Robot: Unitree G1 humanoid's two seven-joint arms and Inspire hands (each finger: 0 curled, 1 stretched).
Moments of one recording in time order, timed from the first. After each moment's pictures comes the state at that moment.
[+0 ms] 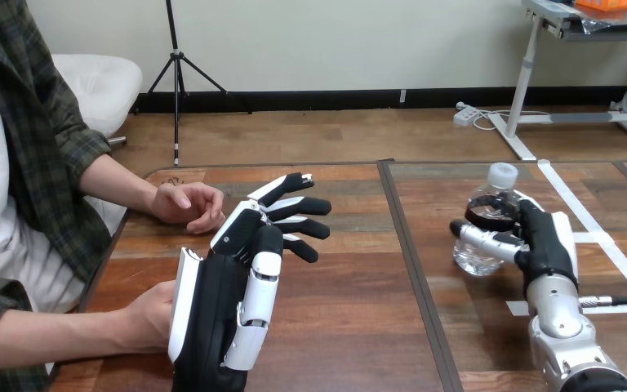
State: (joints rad) left arm 0.24 -0.04 -0.19 0.16 0.17 -0.93 0.07; right arm -0.63 -0.26 -0.10 1.26 -0.16 -0.29 -0.20
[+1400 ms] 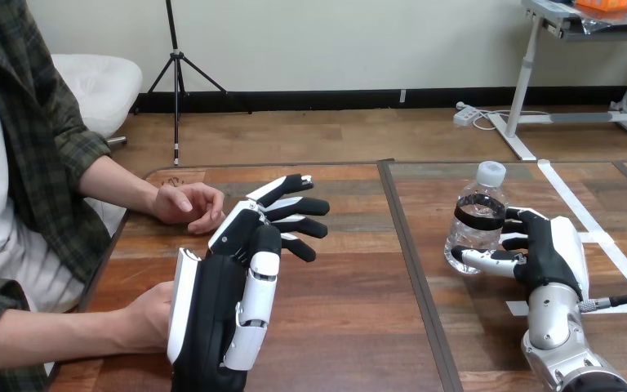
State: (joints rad) left arm 0.24 -0.04 -0.19 0.16 0.19 -0.93 0.11; right arm -0.63 -0.27 0.01 1.30 -0.28 -0.24 -0.38
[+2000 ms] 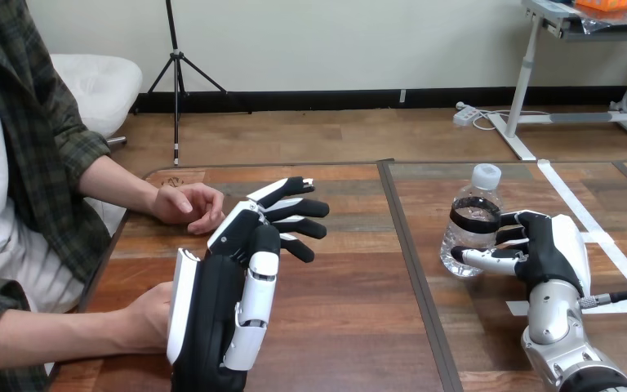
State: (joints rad) left arm 0.24 -0.04 -0.19 0.16 0.21 -0.94 0.13; right arm -0.65 -0.27 0.02 1.30 -0.27 -0.20 -0.38
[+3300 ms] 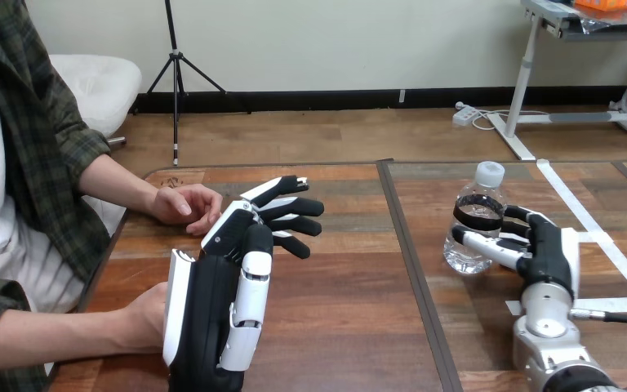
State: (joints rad) left arm 0.24 -0.04 -0.19 0.16 0.21 -0.95 0.15; right arm -0.66 -0.20 -0.14 1.30 -0.06 -0.25 -0.32
